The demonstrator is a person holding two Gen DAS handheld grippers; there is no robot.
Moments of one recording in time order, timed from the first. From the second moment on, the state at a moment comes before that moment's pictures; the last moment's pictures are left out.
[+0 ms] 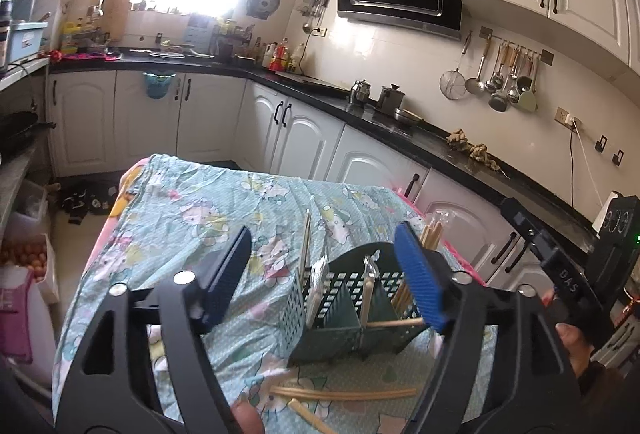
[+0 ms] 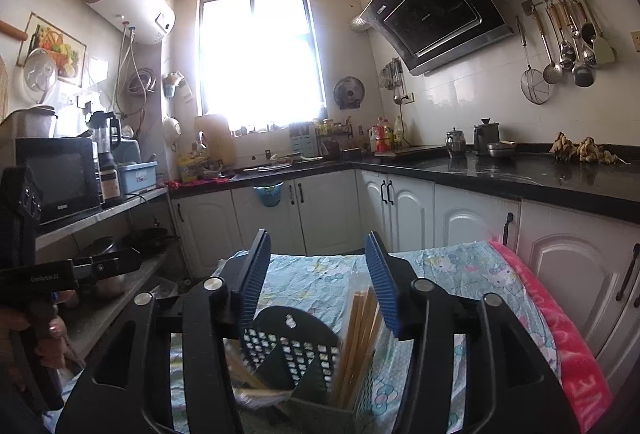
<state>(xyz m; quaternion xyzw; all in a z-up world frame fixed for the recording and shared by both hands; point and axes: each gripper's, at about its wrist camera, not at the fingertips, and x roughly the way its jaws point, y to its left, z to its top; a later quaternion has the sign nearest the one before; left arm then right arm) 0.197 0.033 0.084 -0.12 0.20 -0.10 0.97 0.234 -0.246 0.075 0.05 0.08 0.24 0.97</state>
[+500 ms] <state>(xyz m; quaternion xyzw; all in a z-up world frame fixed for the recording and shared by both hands) 0.150 0.041 0.079 -0.13 0.20 -0.08 0.97 0.180 -0.244 0.081 0.04 0.09 0.27 0.96</state>
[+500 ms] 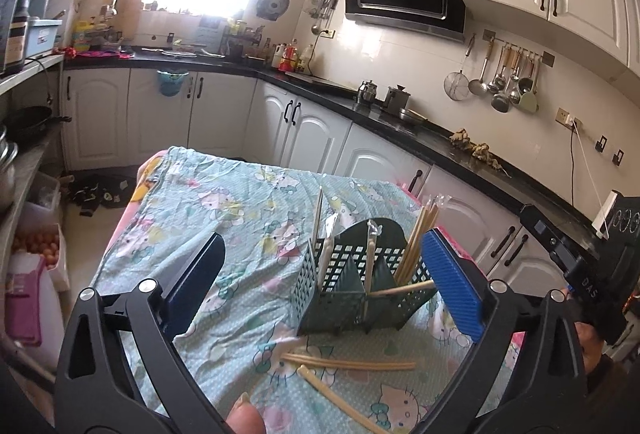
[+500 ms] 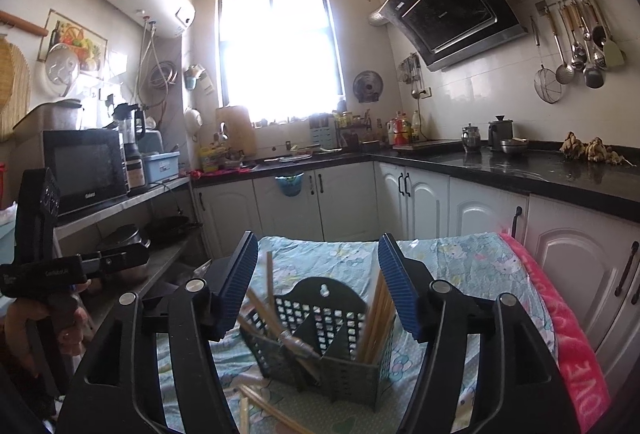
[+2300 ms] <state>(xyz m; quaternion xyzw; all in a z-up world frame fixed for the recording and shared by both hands) 0.115 0.010 0.008 -0.12 0.29 -0.09 0.95 0.137 -0.234 -0.003 -0.04 0.23 0.27 0.93</state>
